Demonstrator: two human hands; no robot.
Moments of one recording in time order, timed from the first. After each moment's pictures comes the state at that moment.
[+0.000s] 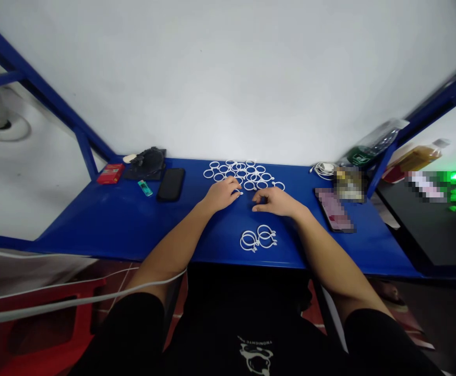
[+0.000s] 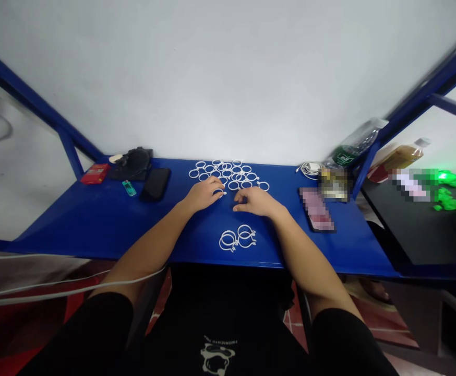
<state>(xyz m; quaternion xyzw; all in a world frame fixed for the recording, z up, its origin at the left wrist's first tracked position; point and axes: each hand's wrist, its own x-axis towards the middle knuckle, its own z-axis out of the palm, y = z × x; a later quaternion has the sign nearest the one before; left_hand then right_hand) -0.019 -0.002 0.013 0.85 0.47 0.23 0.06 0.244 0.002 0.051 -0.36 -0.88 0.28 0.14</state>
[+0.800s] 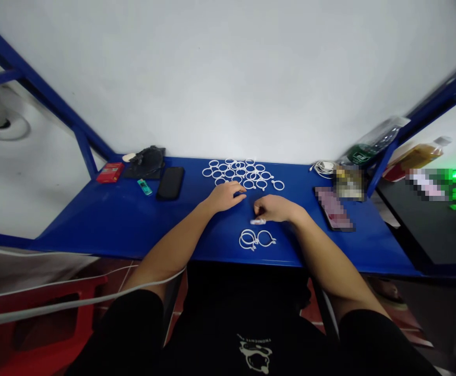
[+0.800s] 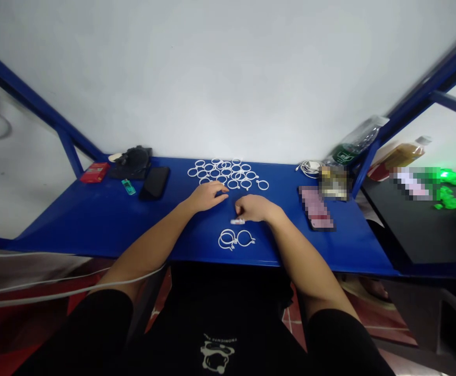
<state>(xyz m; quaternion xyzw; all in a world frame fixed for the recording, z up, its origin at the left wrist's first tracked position) -0.012 0.000 0.003 0.86 0.42 0.28 0.12 0.236 -0.013 0.057 -0.36 -0.89 0.27 -0.03</state>
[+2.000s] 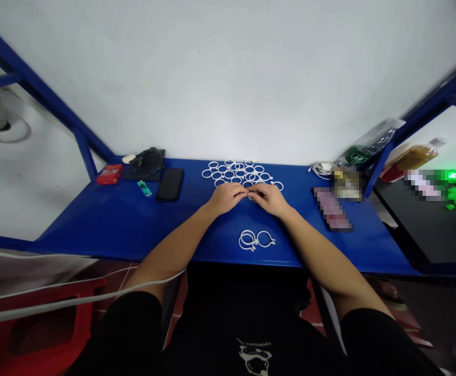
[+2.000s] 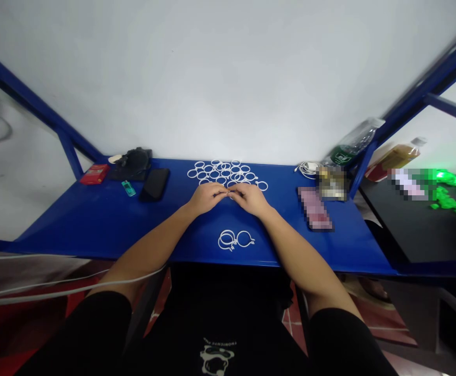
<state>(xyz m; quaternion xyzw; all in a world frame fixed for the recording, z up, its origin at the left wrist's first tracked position) -0.003 -0.005 0.006 0.84 0.37 0.38 0.09 0.227 0.003 0.026 -0.34 -0.86 0.21 0.31</state>
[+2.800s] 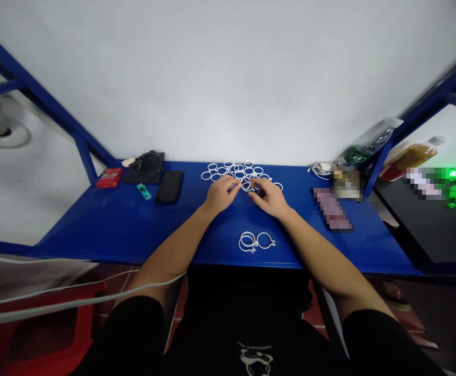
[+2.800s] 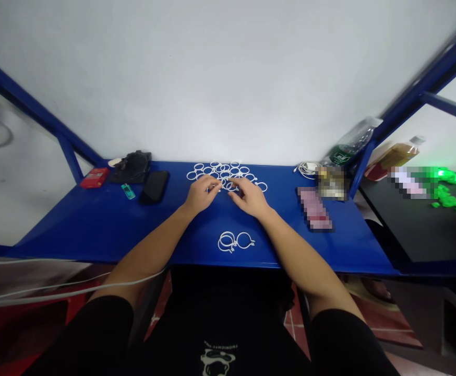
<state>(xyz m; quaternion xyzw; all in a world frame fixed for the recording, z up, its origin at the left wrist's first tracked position) -0.006 -0.005 0.015 0.77 0.41 0.48 0.03 0.225 -0.003 0.028 -0.35 -0.84 0.16 0.39</state>
